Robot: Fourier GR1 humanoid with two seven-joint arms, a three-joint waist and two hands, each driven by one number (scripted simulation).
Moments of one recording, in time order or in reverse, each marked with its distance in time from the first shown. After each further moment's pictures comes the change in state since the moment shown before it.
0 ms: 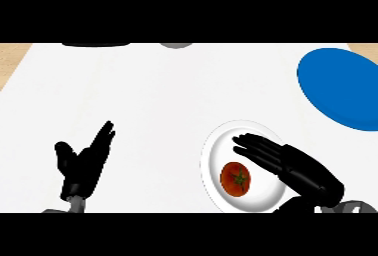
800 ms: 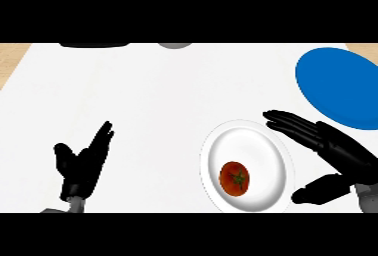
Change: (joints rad) left arm -0.009 0.043 -0.045 0.021 0.051 0.048 -0.045; right arm -0.097 -0.155 -0.112 0.058 -0.259 -0.009 -0.112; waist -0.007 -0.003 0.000
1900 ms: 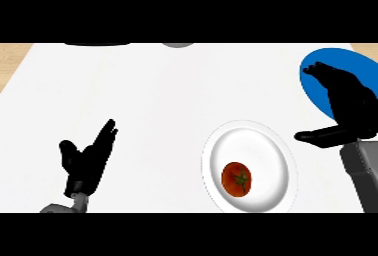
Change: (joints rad) left arm -0.035 0.017 -0.041 0.030 0.032 0.027 -0.016; right arm -0.233 0.177 -0.284 0.512 -0.535 0.071 -0.262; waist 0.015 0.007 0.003
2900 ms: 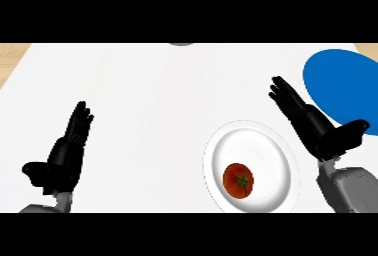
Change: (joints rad) left arm 0.005 0.069 0.031 -0.148 -0.101 0.144 -0.201; right arm 0.153 0.035 0.244 -0.321 -0.030 -0.306 0.749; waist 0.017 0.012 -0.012
